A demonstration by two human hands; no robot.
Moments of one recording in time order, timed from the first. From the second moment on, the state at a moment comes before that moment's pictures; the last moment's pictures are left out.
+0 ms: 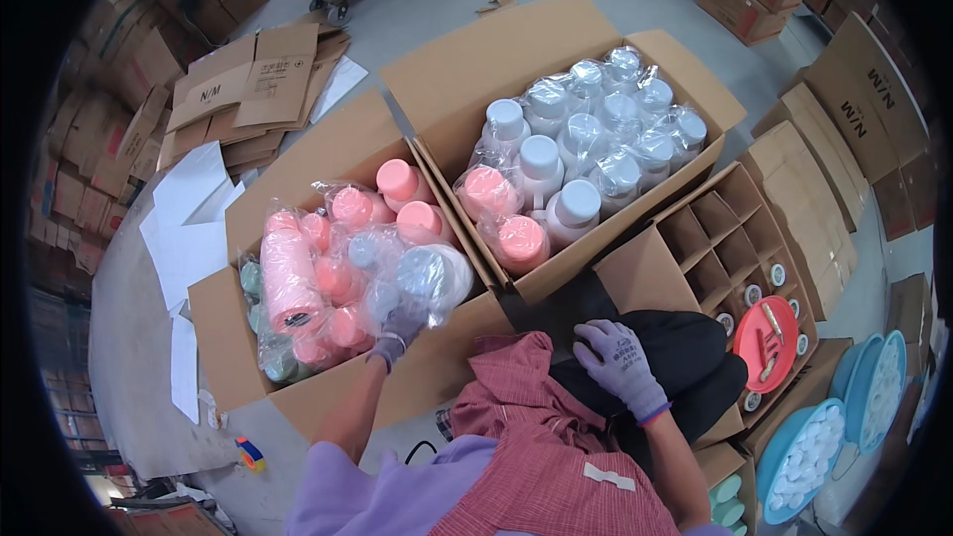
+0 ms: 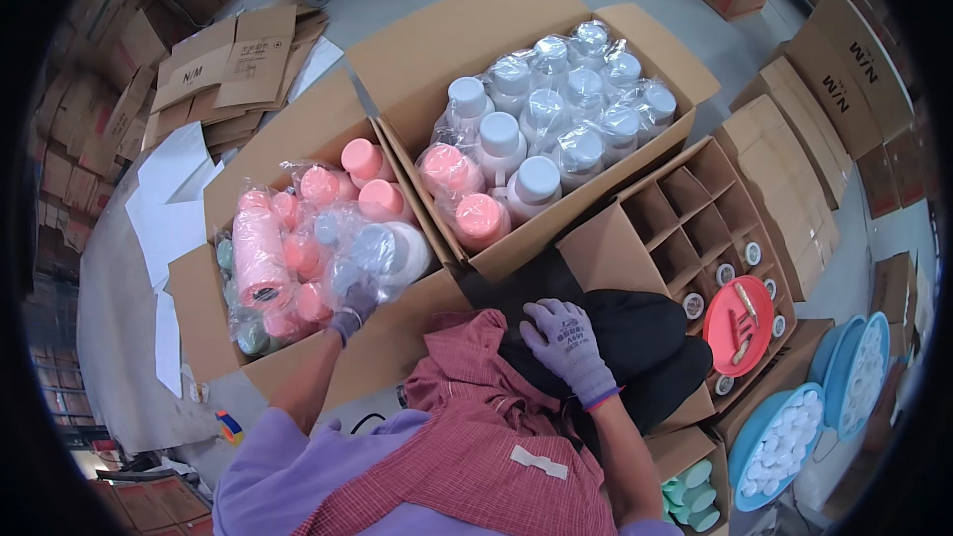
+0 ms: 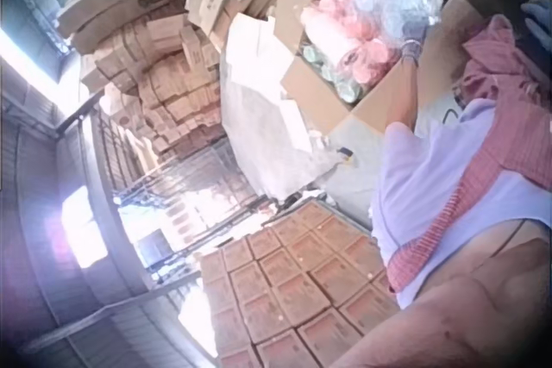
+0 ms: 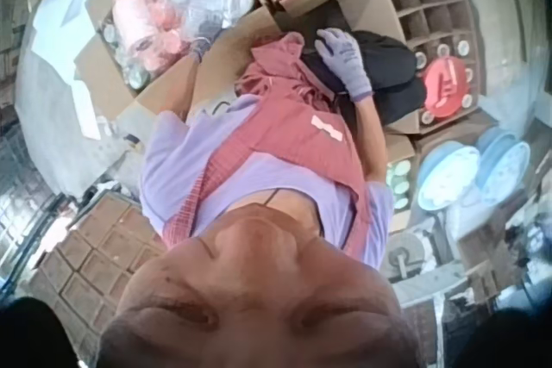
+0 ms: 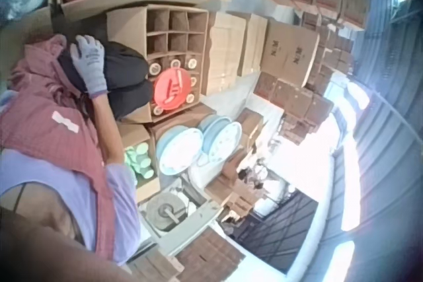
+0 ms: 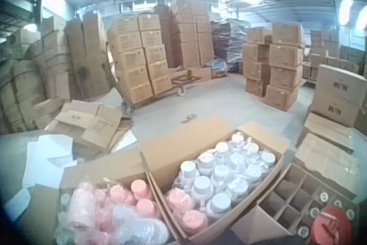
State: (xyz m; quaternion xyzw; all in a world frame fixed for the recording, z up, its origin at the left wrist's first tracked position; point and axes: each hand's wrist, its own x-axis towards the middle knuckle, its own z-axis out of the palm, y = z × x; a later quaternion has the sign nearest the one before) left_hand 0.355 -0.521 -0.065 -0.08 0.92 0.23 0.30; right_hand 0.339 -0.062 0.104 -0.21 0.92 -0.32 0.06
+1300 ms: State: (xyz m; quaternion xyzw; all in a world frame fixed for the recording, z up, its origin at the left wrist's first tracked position) left_hand 0.305 -0.229 0.195 -0.04 0.43 0.70 0.56; right_hand 0.375 0.122 0.300 0.14 0.69 -0.65 -0.30
